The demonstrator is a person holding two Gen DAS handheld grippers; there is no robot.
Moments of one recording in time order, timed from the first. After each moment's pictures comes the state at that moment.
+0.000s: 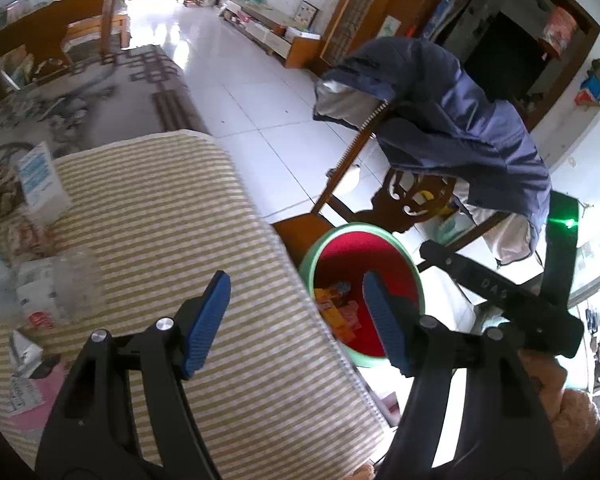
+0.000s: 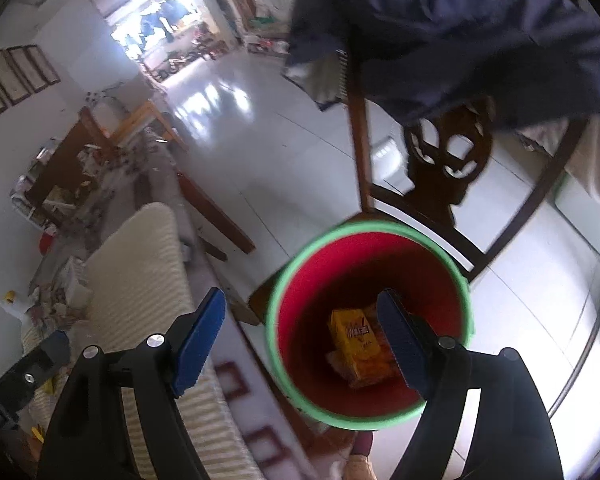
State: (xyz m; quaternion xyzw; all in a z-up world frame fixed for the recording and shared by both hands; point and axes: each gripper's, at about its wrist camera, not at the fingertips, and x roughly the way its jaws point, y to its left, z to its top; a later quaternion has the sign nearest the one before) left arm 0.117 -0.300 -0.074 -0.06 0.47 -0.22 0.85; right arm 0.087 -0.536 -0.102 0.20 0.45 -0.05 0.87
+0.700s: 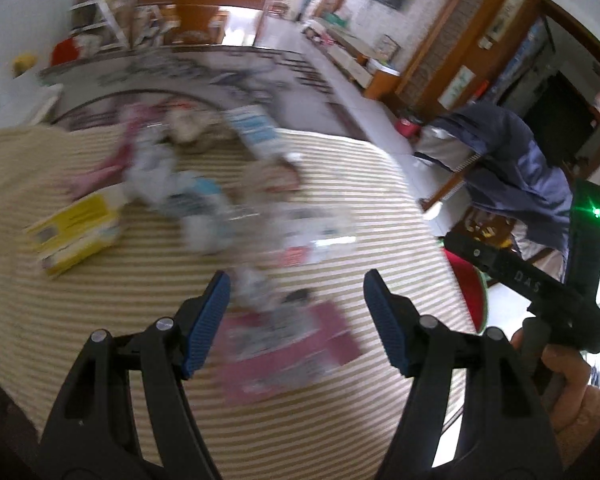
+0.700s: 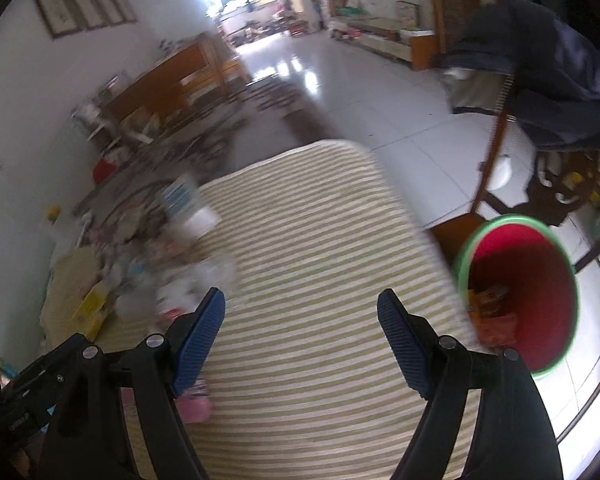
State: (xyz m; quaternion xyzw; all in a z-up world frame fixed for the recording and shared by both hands) left arm 0.062 -0.062 -0.074 -0.12 0.46 -0.10 0.87; right arm 0.095 -0.295 -0.085 0.13 0.47 0.07 0.87
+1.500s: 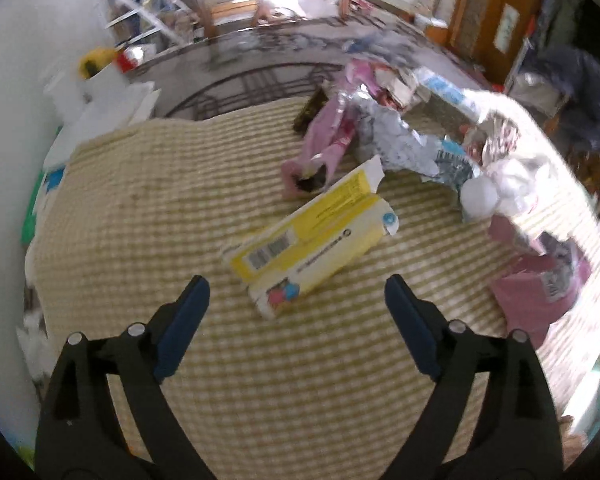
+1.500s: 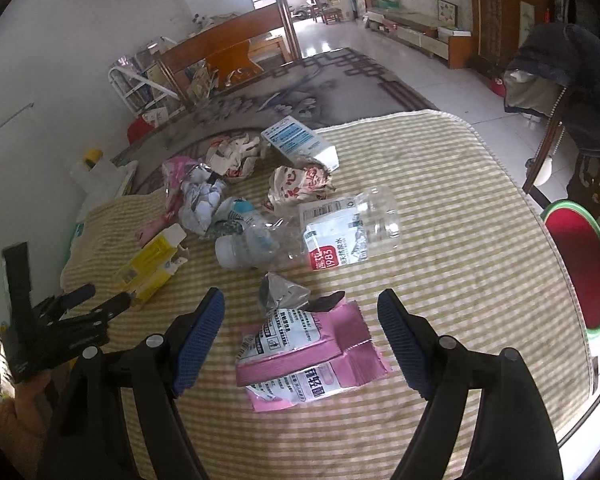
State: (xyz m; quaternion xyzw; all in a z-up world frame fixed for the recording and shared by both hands) left arm 0.099 0.089 -0.134 0.06 0.51 -0.03 0.86; right arm 0.066 -0.178 -0.085 0.11 0.48 0.09 0.87
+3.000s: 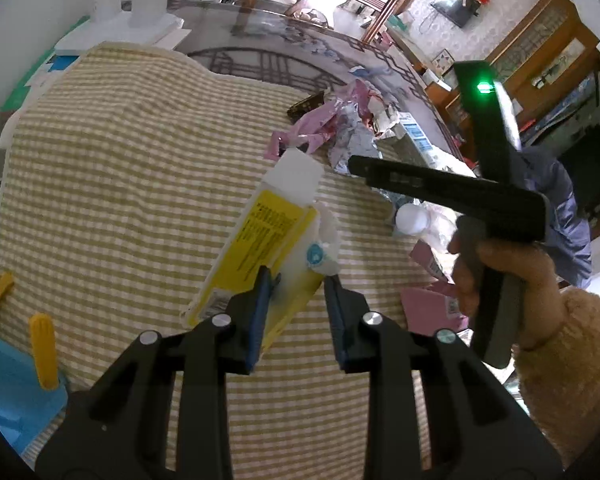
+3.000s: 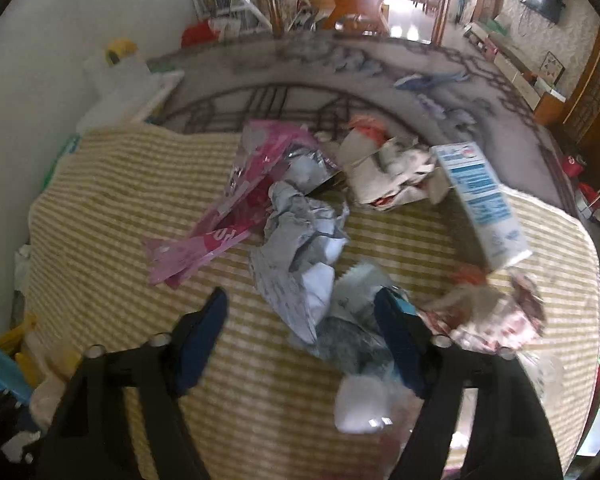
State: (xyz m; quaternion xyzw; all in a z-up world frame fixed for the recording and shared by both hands) left arm 0.047 0.117 -0.107 -0.19 0.50 -0.04 0.84; right arm 0.204 -0.010 -0.149 -0.08 0.54 0.20 0.81
